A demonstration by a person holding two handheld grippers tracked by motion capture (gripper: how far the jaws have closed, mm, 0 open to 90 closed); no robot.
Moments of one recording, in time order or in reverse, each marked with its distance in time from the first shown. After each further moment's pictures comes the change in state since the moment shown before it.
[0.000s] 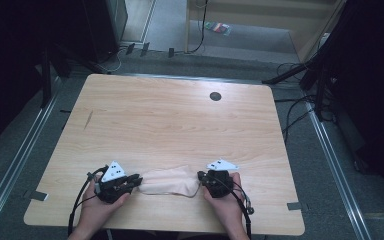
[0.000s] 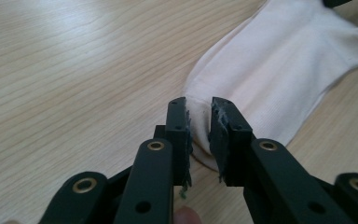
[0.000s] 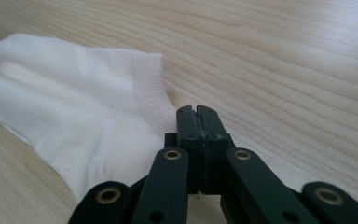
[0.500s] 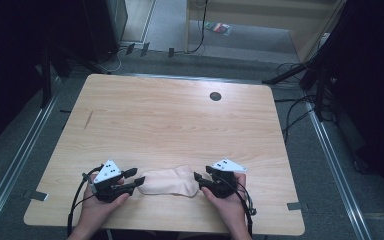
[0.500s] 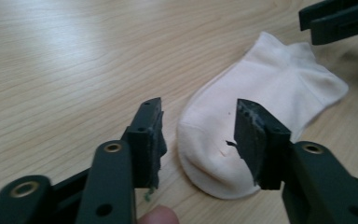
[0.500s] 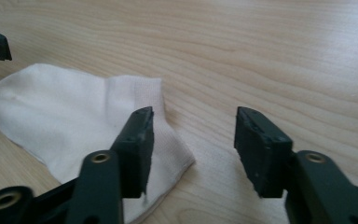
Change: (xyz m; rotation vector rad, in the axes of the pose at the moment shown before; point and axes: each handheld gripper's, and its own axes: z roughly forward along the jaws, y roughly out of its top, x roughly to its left) left arm 0.005 0.001 -0.008 -0.135 -0.023 -0.050; right arm -0.008 -0.002 -0.007 -0.104 0.041 0.029
